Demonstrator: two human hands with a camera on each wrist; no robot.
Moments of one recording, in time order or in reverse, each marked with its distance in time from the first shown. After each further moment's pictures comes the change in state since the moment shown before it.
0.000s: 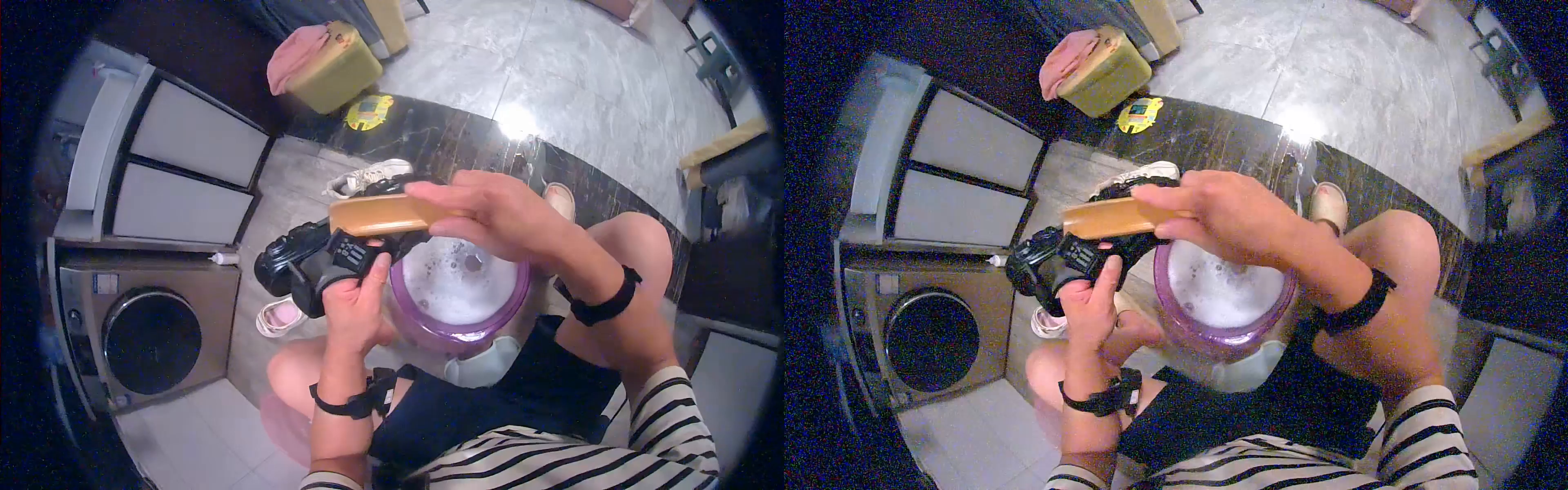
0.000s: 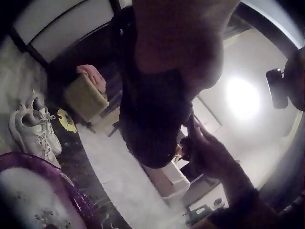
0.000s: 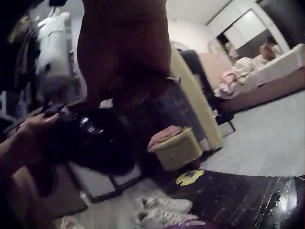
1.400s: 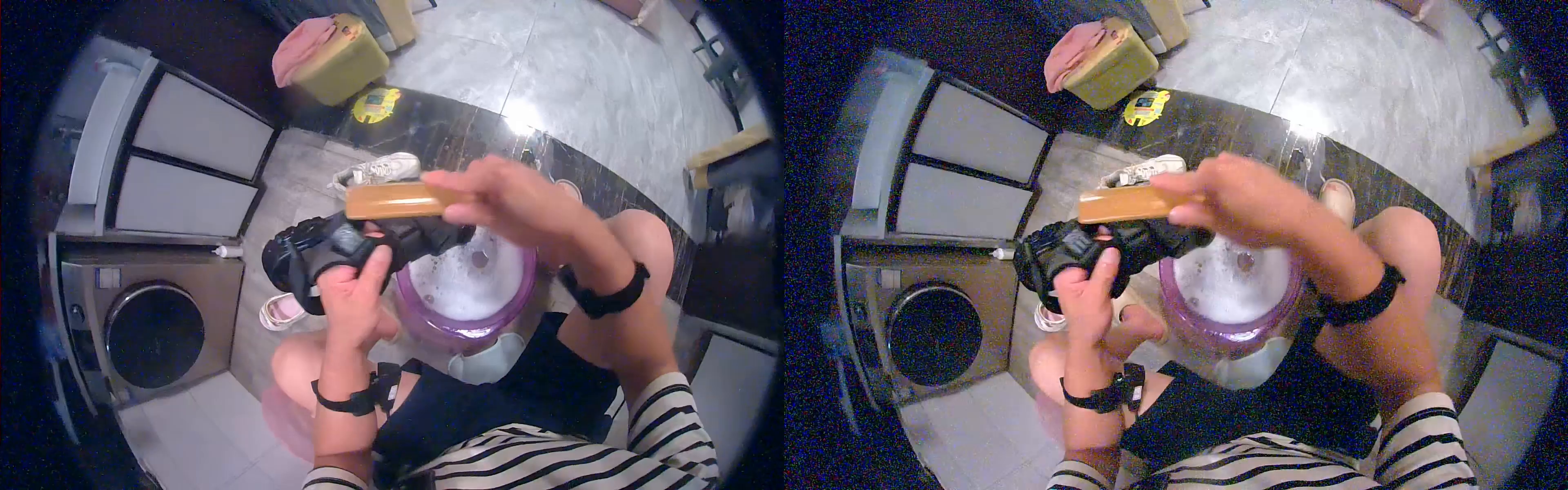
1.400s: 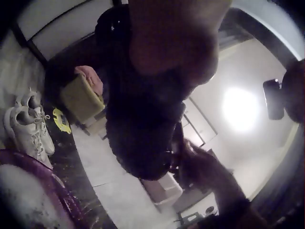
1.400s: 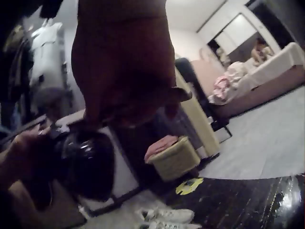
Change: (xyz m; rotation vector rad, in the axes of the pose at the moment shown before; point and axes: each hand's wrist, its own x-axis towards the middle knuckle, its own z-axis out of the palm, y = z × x) left_hand 0.007 0.008 -0.006 0.061 0.010 0.024; right_hand 0.008 0.010 -0.007 0.073 -0.046 0.010
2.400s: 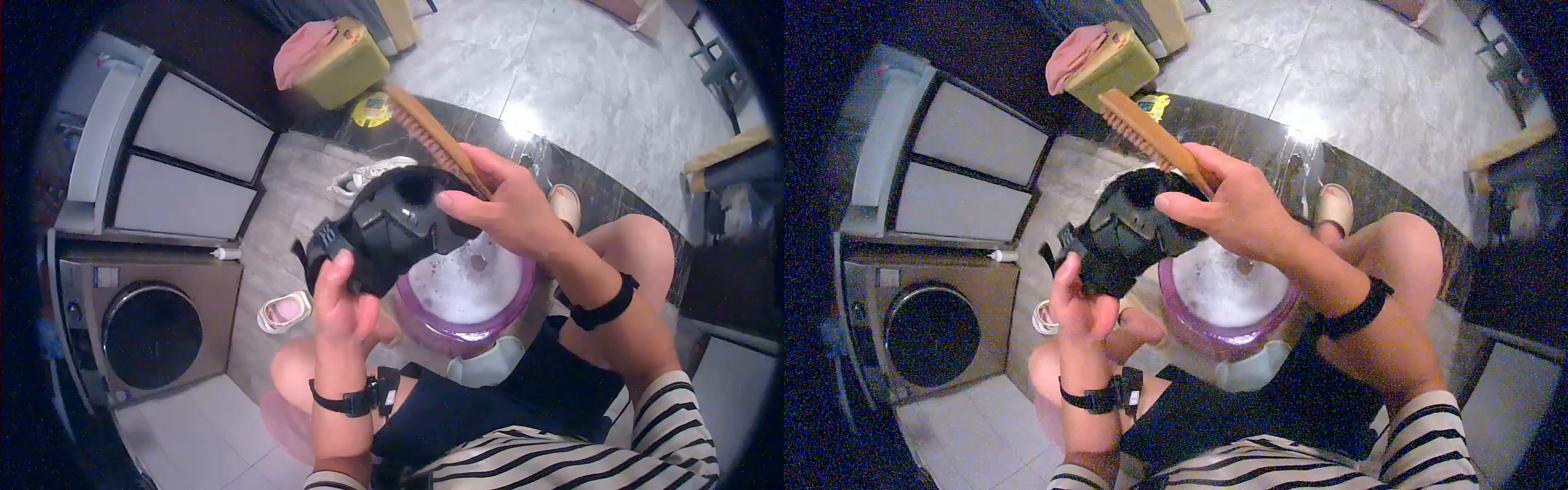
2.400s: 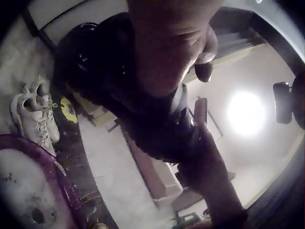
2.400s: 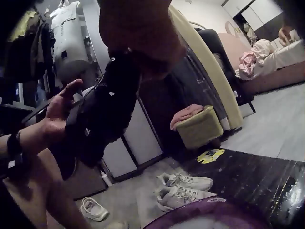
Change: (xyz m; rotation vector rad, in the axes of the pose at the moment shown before) left_hand 0.008 -0.012 -0.006 -0.950 -0.170 -0.268; right_hand 0.003 -0.015 0.030 0.644 0.346 0.227
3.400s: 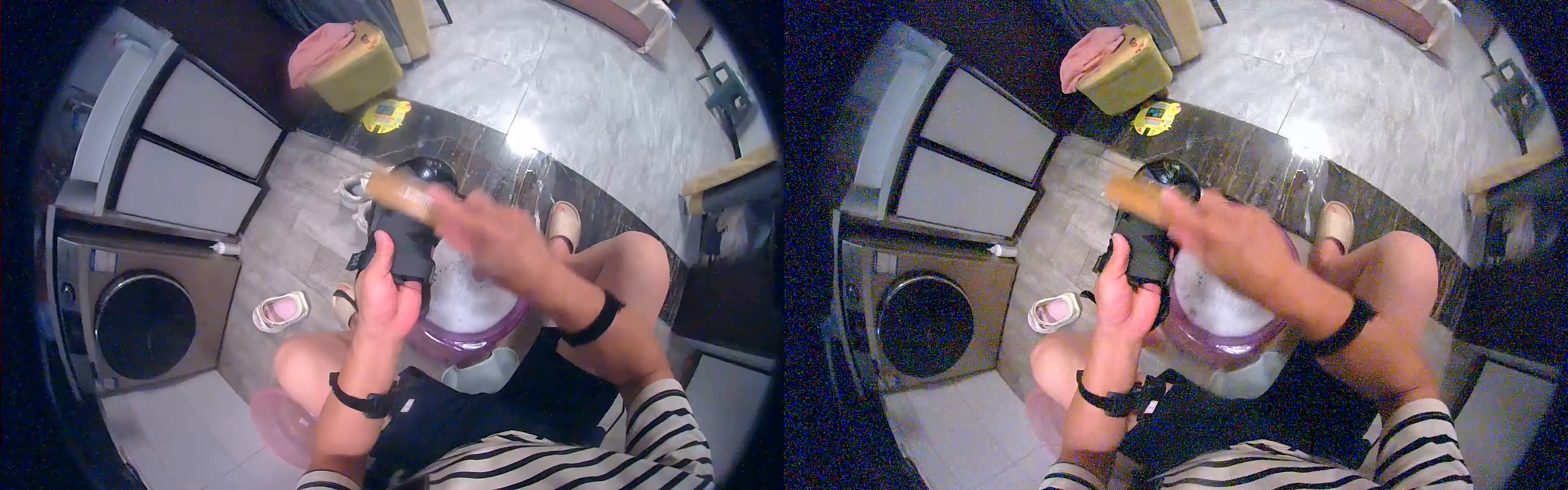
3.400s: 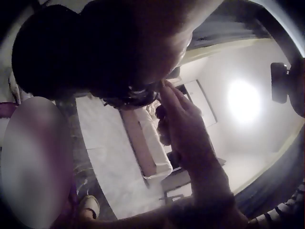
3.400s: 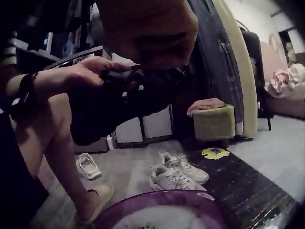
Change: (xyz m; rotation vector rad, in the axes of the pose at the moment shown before) left_hand 0.015 -0.039 0.002 -0.186 0.122 -0.063; right_hand -0.019 0.009 0.023 -1.036 -0.034 -0.309
